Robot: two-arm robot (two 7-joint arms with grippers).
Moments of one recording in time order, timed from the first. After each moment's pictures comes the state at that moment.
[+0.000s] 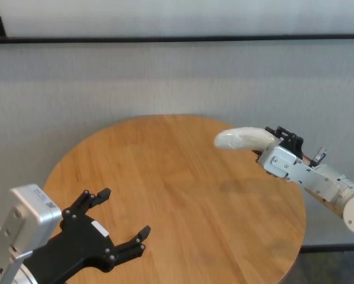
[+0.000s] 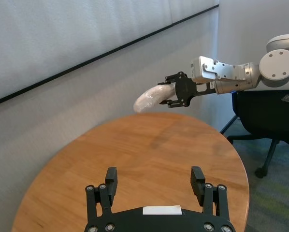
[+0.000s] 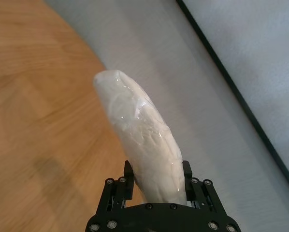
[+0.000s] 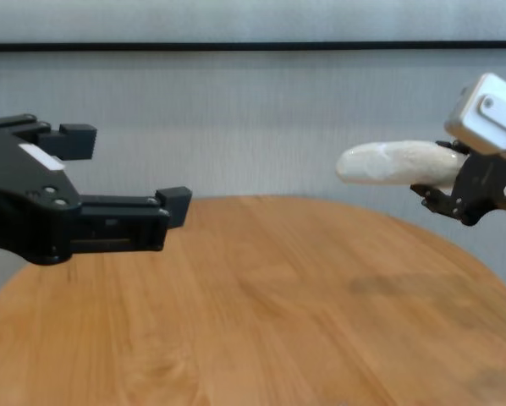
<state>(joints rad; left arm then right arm) 0.38 0.59 0.10 -2.27 -0.22 0.20 -0.31 0.44 0.31 -0.27 -1.18 -0.57 -0.17 0.31</state>
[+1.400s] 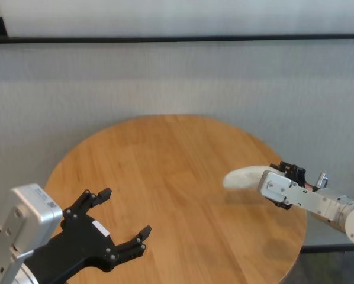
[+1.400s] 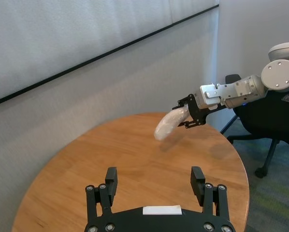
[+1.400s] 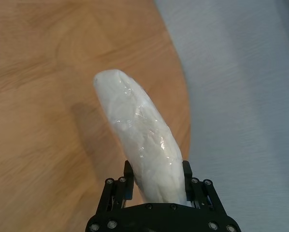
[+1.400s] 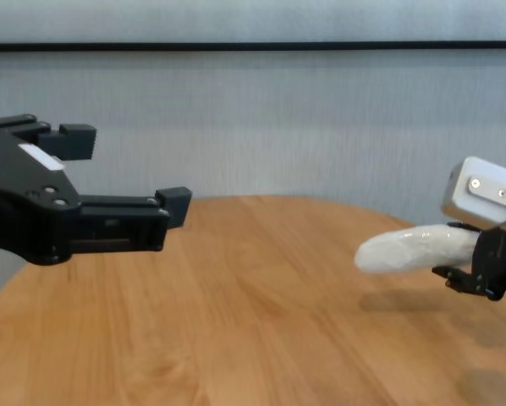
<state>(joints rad) 0.38 0.59 0.10 -2.27 -0.22 0.20 -0.31 0.45 0.37 -0.38 -1.13 -0.59 -0.04 0.39</state>
